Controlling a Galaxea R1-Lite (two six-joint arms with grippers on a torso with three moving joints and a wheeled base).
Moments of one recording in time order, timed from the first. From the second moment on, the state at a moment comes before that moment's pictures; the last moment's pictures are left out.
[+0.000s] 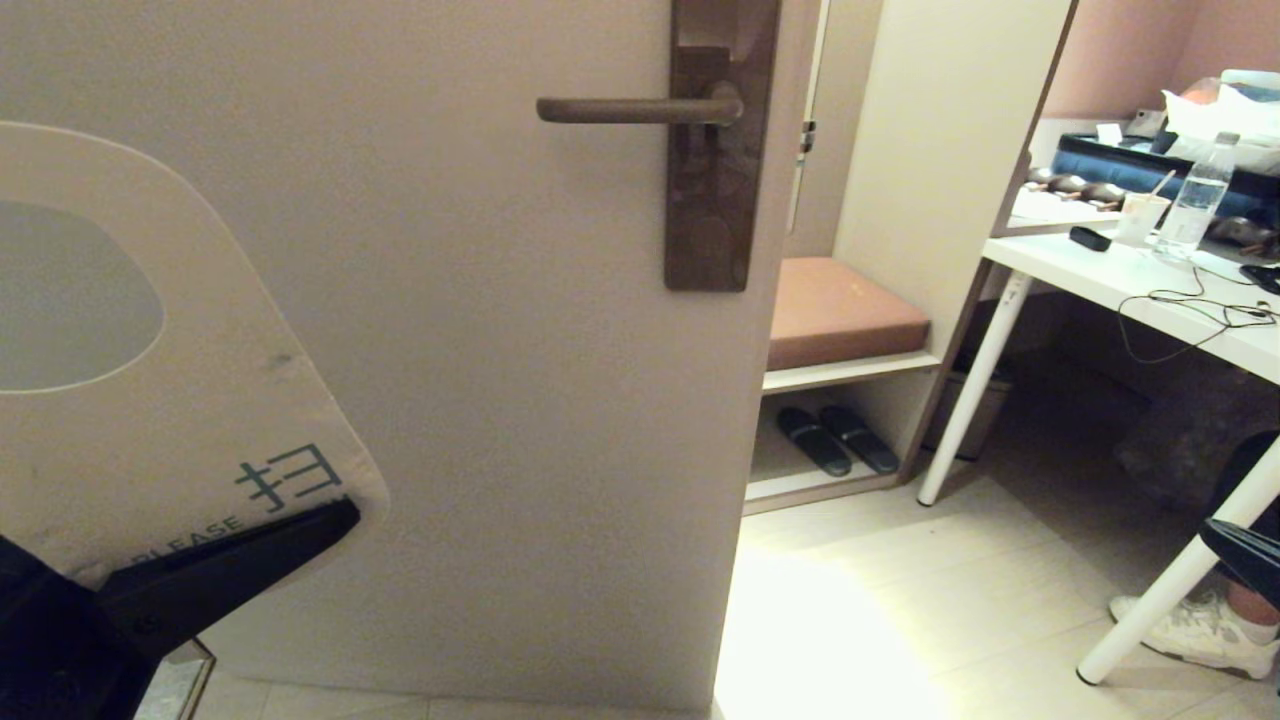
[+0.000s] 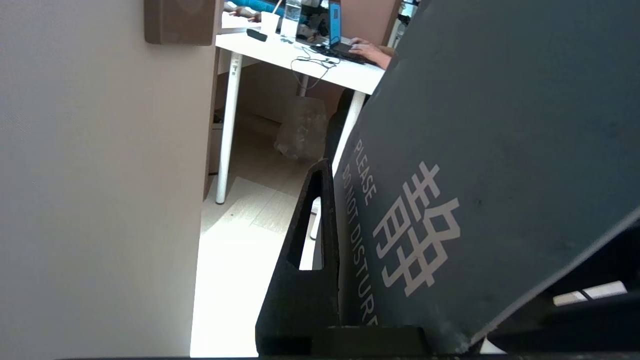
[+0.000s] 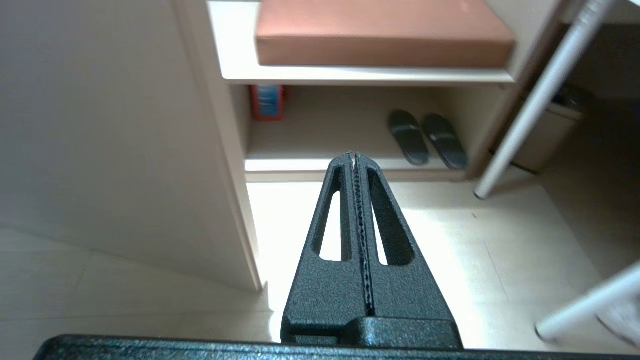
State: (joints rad) left arm -0.34 1.05 -0.24 -1.01 -0.70 -0.38; right arm 0.10 0.80 -0.21 -0.44 0.04 -0.01
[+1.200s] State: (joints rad) left arm -0.34 0.96 -0.17 -1.01 -0.70 -0.38; right arm -0.01 0.11 -0.09 0.13 0.13 0.00
